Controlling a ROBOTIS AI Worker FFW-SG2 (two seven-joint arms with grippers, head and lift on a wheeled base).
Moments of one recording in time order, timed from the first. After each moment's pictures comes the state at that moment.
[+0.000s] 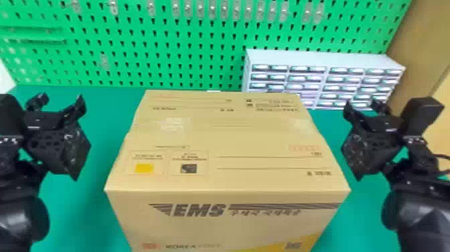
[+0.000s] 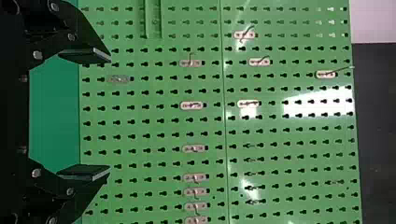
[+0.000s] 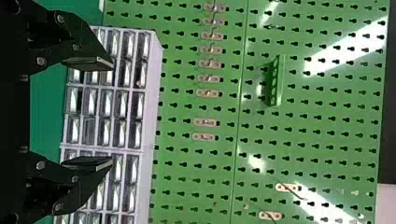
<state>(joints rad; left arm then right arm) -0.18 0.09 0.30 -1.52 0.04 -0.02 -0.30 -0.22 -0.06 -0.36 -1.54 0.05 0.07 0.37</state>
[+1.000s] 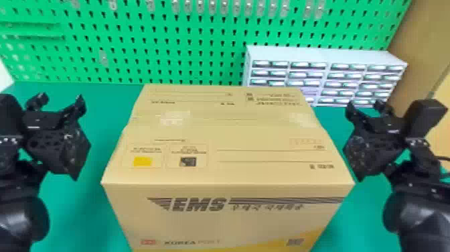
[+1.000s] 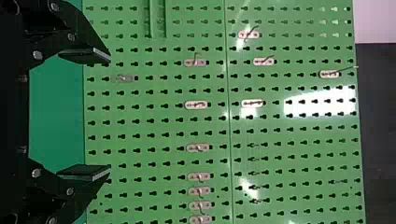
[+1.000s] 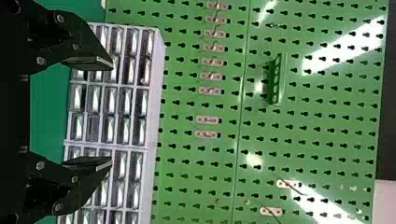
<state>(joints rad) -0.18 0.09 0.31 -1.52 0.04 -0.02 -0.30 -0.21 -0.05 -0.37 -1.53 0.05 0.04 0.37</state>
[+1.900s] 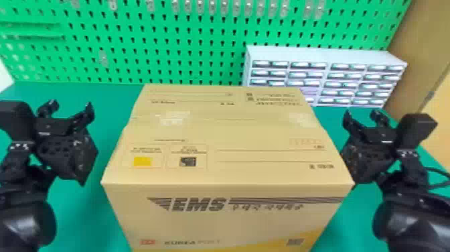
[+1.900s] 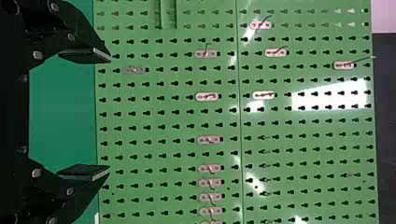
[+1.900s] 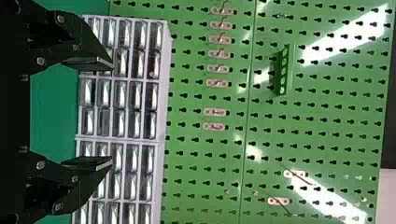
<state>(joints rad) -0.17 0.09 0.28 -1.48 0.04 -0.04 -0.31 -0.22 -0.02 -0.40 -1.41 0.07 -0.08 0.35</state>
